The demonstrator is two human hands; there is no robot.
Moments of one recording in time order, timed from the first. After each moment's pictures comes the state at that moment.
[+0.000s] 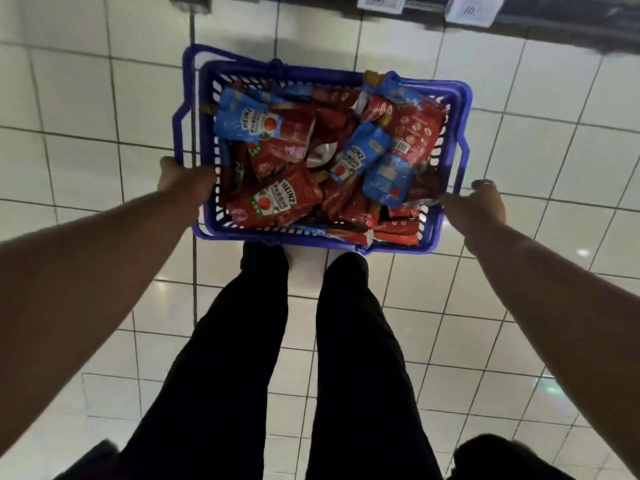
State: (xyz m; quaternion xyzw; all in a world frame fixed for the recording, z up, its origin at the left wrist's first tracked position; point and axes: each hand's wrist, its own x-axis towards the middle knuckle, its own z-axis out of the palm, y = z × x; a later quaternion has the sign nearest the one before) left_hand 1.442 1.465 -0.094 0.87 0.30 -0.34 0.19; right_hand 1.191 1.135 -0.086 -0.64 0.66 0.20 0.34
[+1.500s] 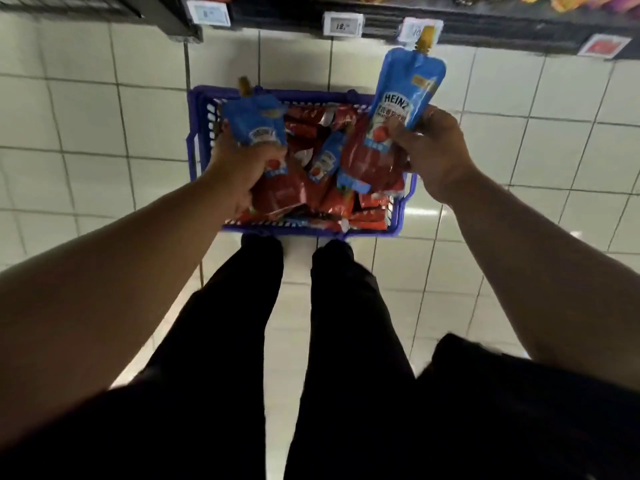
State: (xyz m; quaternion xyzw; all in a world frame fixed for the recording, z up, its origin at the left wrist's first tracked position) left_hand 1.411 1.348 0.034 0.75 0.21 -0.44 0.45; right_hand 1.264 1.117 0.049 -0.59 0.47 0.06 0.65
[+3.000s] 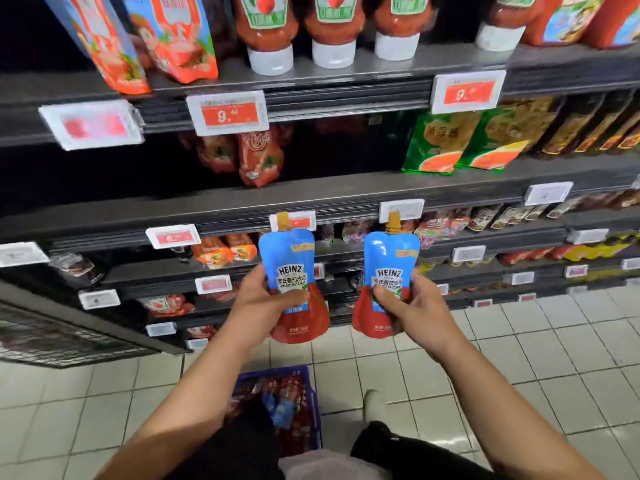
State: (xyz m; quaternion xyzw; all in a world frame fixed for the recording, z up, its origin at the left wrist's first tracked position) left_hand 1.366 1.064 0.509 0.68 -0.17 -0.38 0.60; right_hand 1.165 0.892 0.512 -0.62 0.37 -0.17 0.67
